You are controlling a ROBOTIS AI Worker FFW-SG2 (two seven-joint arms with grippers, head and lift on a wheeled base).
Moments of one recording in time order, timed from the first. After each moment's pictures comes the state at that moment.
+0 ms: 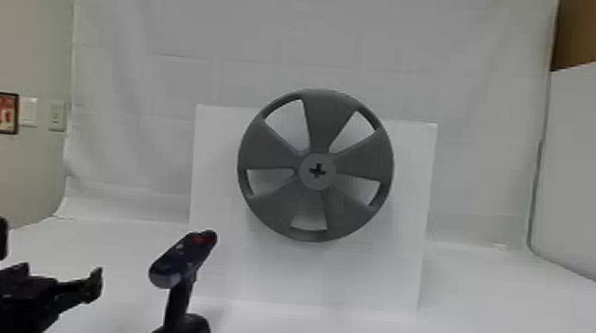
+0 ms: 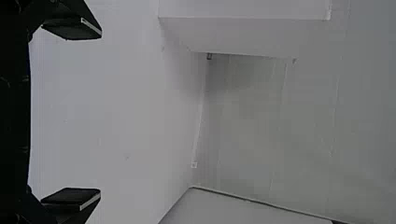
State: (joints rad) left arm -0.40 0.10 0.26 -1.93 0.04 0.69 -0.27; right arm -0.33 -0.45 -0.64 -2.24 0.17 1.24 0.91
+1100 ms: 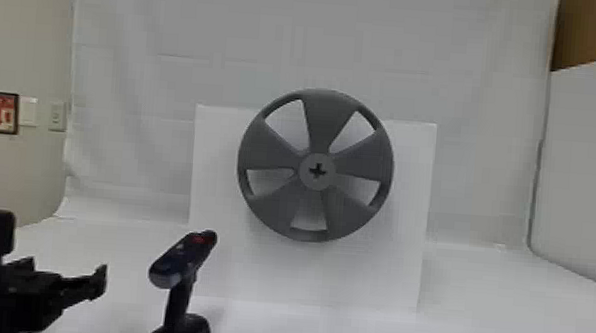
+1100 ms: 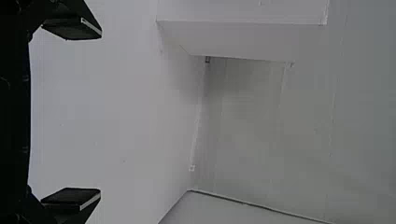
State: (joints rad) left arm -0.41 0.11 0.24 -1.95 0.02 0.72 -0.28; right arm -0.34 -0.45 -0.63 -2.24 0.17 1.24 0.92
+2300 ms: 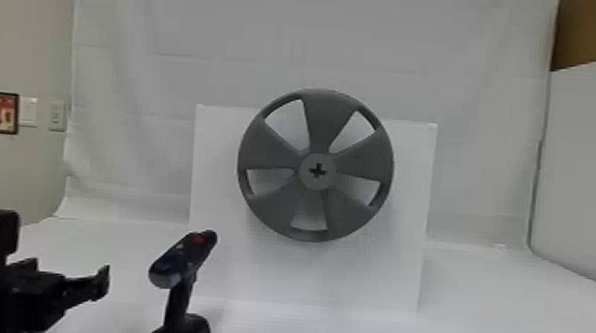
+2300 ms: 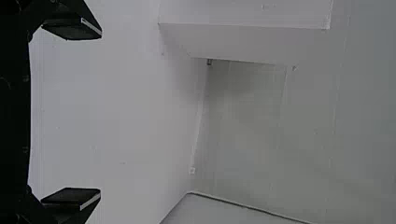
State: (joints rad) left arm -0.41 0.11 0.23 -1.95 0.02 0.73 -0.28; right arm -0.34 -0.46 -0.62 -2.24 0.17 1.24 0.92
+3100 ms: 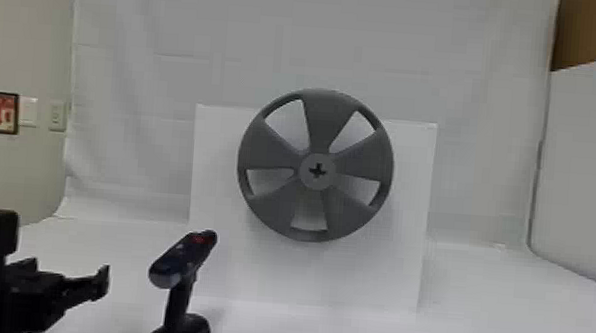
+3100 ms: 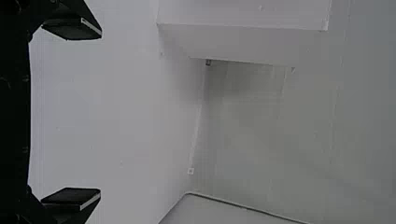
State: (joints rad) left arm -0.41 0.11 0.23 -1.95 0.03 0.73 -0.28; right arm -0.35 -0.46 -0.61 -2.24 0.17 1.24 0.92
